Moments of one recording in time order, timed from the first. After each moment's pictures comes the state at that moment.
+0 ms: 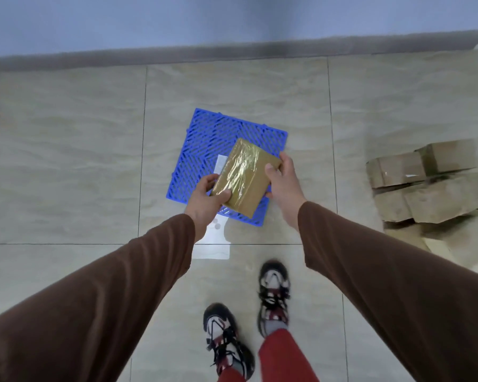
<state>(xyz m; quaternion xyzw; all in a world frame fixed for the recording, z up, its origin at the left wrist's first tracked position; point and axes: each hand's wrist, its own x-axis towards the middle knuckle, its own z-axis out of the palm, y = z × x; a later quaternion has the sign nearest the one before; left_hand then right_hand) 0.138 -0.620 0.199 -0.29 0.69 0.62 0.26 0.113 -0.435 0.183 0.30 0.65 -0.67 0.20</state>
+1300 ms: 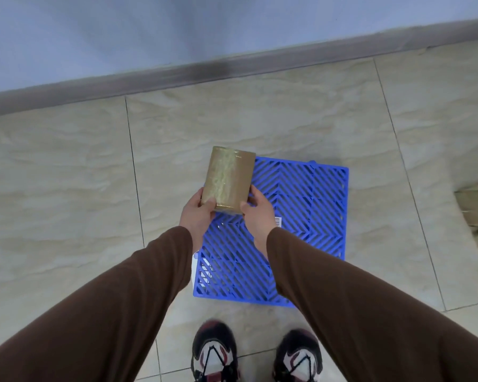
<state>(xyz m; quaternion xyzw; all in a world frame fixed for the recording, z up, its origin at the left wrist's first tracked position) -0.121 -0.790 -0.066 -0.30 0.65 0.62 0.32 -0.094 -0.651 -0.047 0.42 0.62 -0.63 0.21</state>
